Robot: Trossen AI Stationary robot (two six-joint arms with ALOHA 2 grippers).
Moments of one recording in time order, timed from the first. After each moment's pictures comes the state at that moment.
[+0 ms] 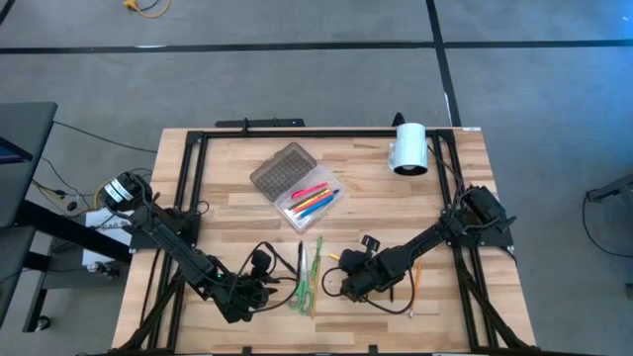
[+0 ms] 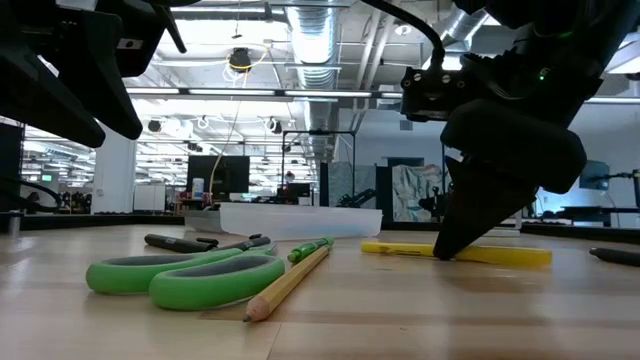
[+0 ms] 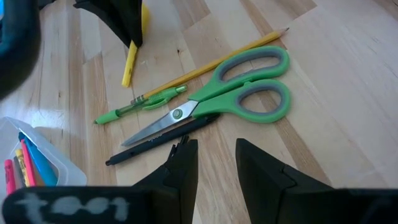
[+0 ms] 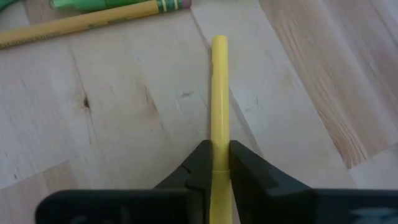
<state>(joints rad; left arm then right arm) -0.76 1.59 0.82 -0.14 -0.59 -0.07 0.49 1.95 1.12 -0.48 0.44 0.80</state>
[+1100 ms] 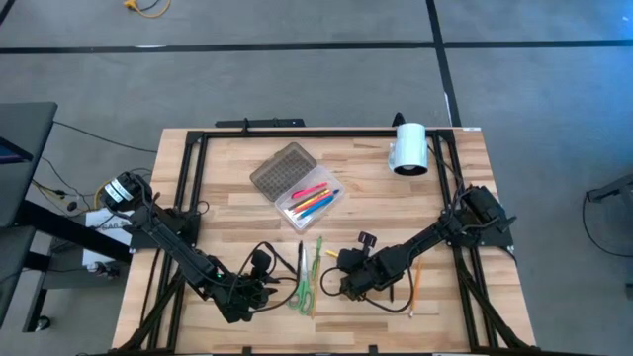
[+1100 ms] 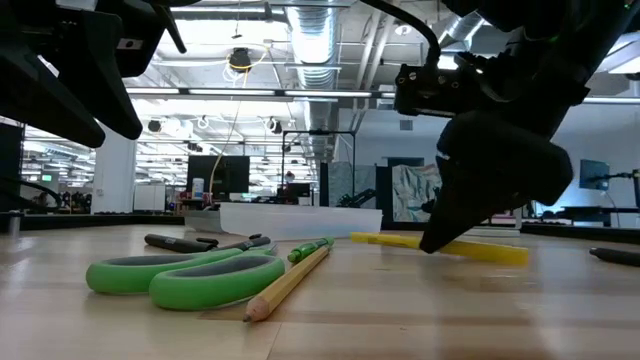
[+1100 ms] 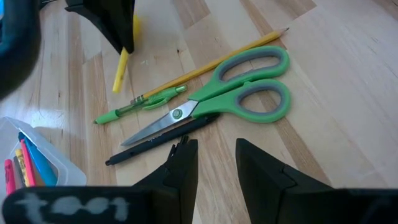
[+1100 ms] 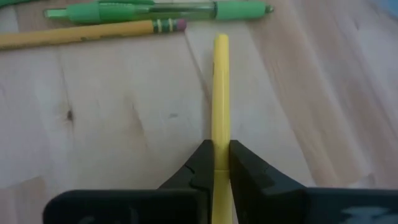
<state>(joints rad) -0.76 1.59 0.82 -0.15 -0.59 -0.07 0.49 1.94 1.12 -0.46 0.50 0.68</state>
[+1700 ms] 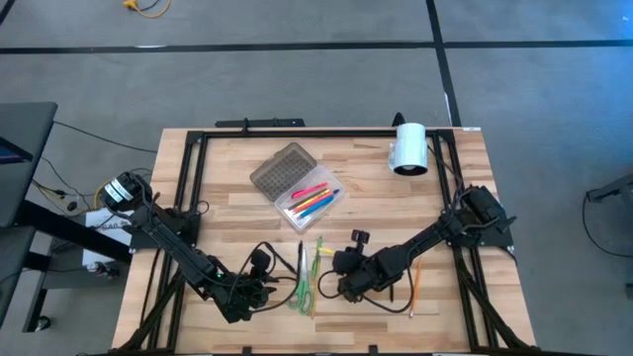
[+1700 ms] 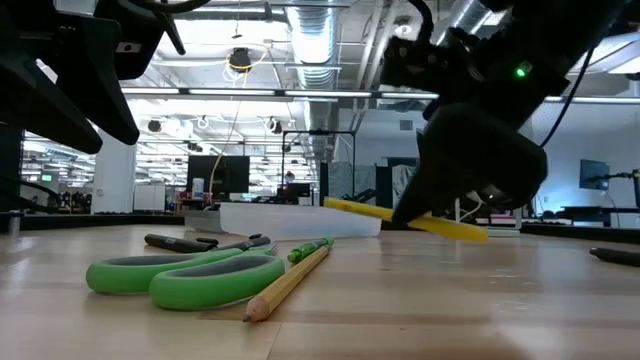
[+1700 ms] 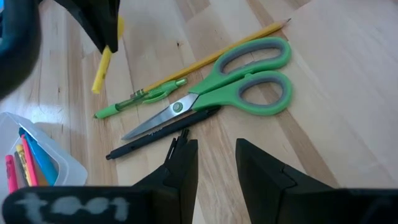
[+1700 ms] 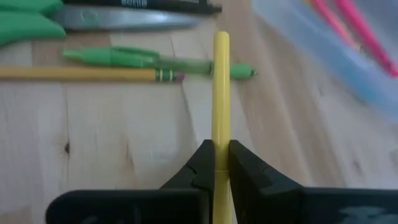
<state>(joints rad) -0.76 1.59 0.82 -0.17 -0.59 -0.07 0.50 1.94 1.15 -0.43 0.63 0.49</state>
